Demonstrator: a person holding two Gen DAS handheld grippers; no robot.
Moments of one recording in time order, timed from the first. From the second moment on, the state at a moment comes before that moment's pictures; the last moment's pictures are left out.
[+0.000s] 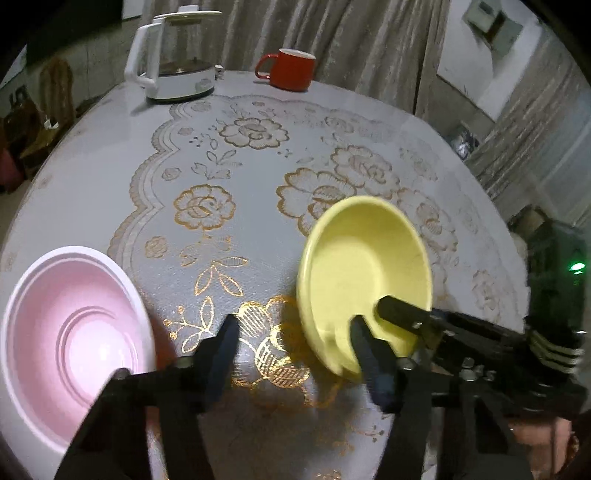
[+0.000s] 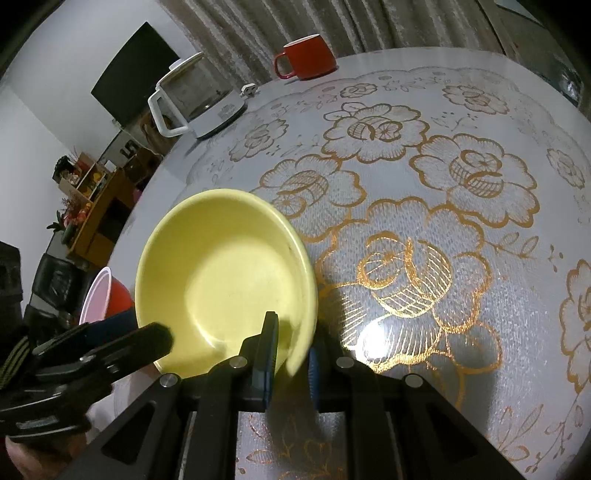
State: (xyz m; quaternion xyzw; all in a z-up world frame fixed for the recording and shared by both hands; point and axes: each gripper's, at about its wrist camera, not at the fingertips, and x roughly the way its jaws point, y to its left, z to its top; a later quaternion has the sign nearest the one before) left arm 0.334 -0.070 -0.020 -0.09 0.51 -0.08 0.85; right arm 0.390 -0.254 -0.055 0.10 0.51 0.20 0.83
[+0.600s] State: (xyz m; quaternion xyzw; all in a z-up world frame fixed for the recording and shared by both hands) left arm 0.298 -0.081 -0.005 -0.07 0.49 -0.13 0.86; right arm 0.344 -0.258 -0.033 0.11 0.50 0.20 0.84
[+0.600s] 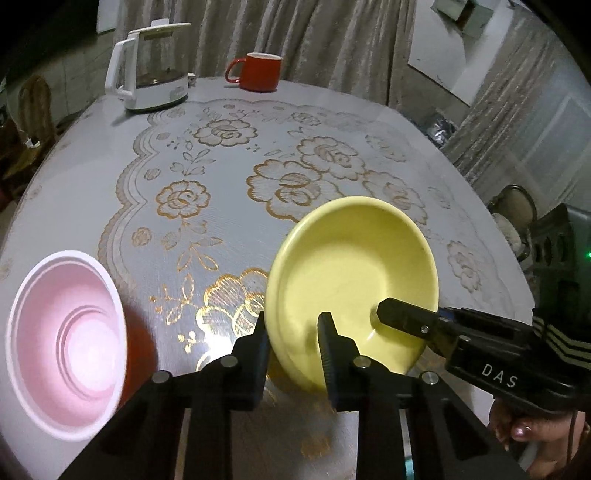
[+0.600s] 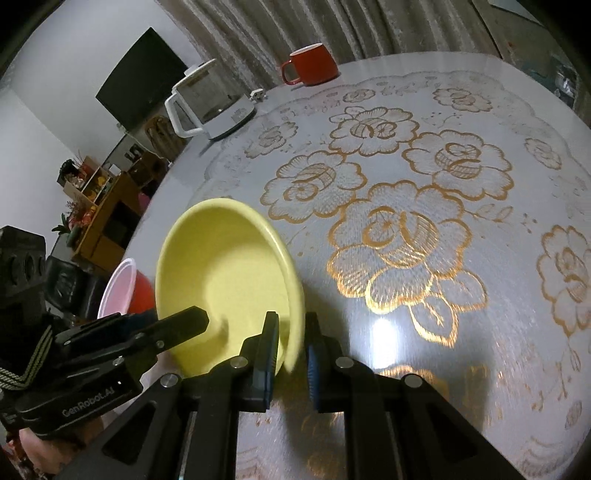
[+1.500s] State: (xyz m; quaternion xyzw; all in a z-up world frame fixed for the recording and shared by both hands) left arm 0.173 -0.052 0.055 -0.06 0.43 -0.15 0.89; right arm 0.224 -0.233 0.024 0.13 0.45 0.22 0.85
